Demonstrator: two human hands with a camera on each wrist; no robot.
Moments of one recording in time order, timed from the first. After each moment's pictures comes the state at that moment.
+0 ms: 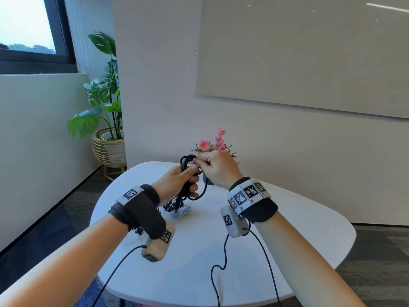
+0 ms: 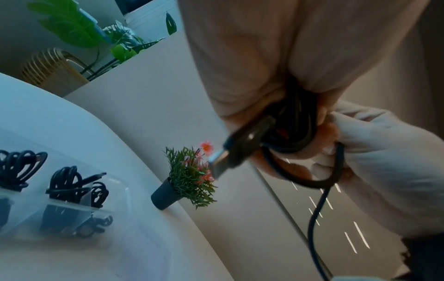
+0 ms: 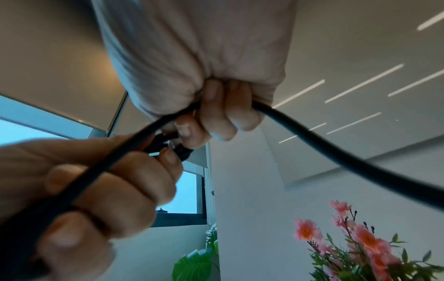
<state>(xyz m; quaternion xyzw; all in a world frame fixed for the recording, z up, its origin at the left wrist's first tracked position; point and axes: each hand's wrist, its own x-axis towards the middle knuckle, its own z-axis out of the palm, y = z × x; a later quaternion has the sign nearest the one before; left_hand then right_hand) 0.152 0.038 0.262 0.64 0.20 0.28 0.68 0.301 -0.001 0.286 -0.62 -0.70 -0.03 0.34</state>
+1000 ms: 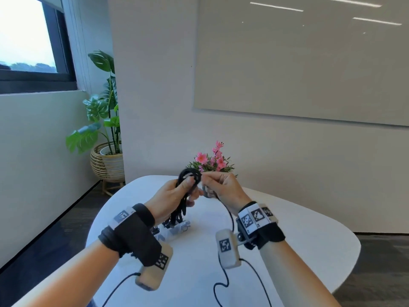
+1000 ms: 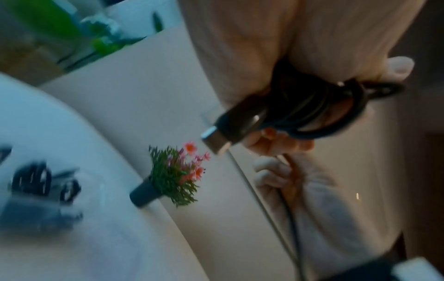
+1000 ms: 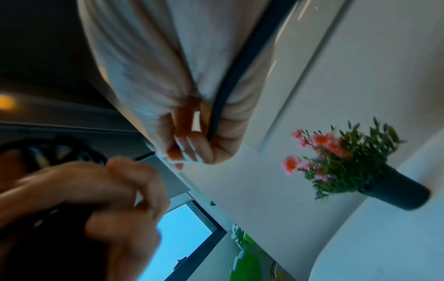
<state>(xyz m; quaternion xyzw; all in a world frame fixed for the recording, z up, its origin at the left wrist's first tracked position) 0.146 0.033 0.266 0.67 0.16 0.33 0.65 0.310 -0.016 0.268 -0.49 -0.53 0.36 0.59</state>
